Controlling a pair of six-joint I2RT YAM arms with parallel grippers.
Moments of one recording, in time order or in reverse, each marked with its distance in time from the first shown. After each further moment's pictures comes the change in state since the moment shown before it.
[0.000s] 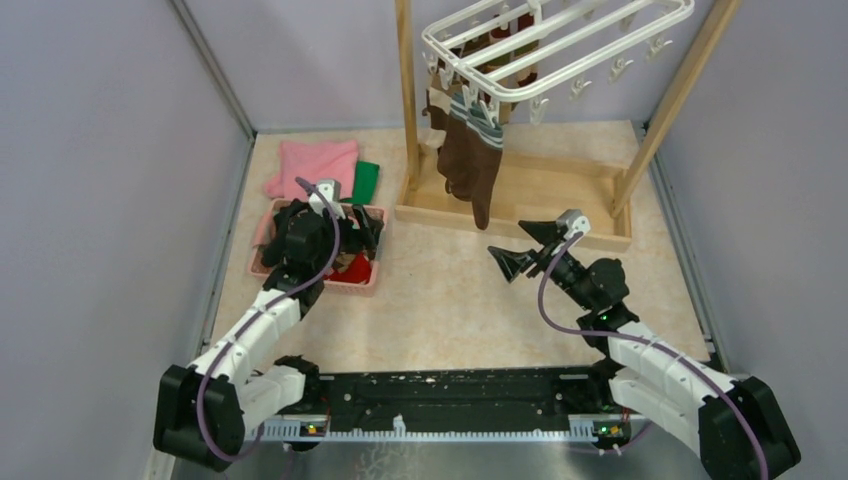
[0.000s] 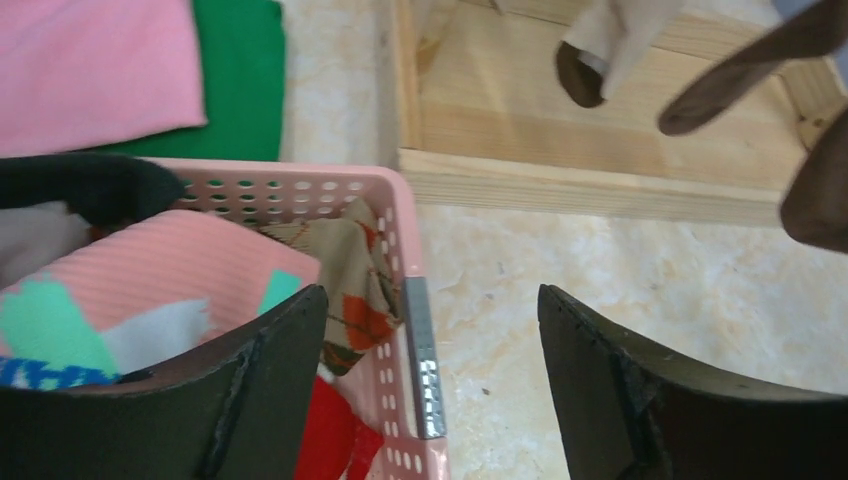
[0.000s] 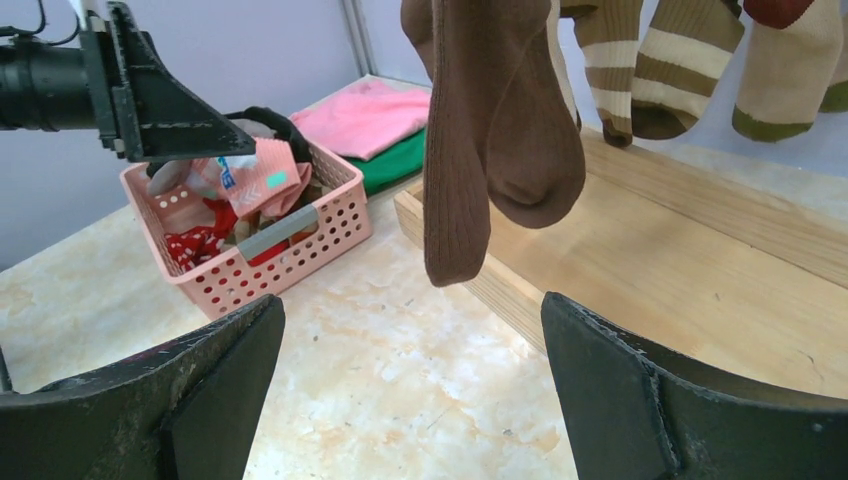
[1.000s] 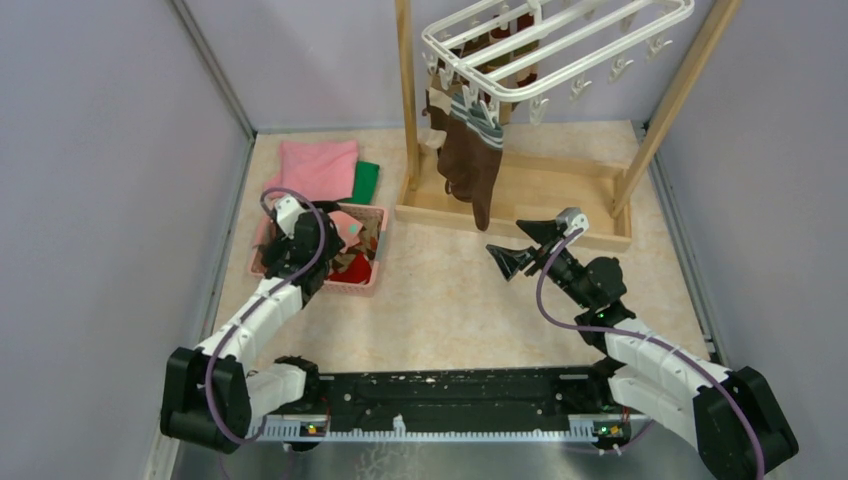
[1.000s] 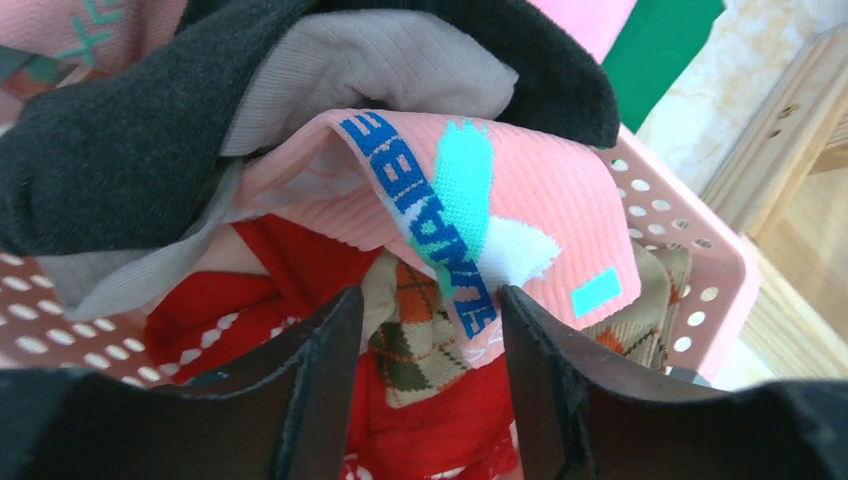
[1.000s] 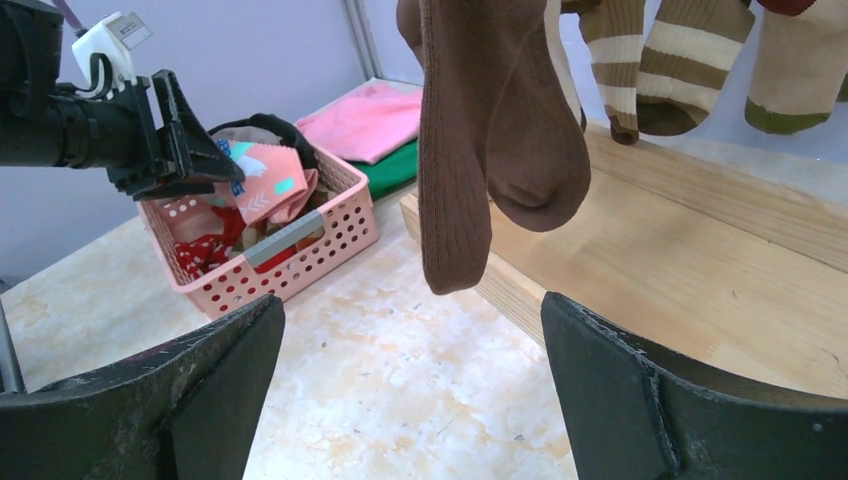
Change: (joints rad) left arm 0.052 0.097 0.074 -0.366 -0.598 -0.375; right arm 0.000 0.050 0.000 0.059 0.002 0.040
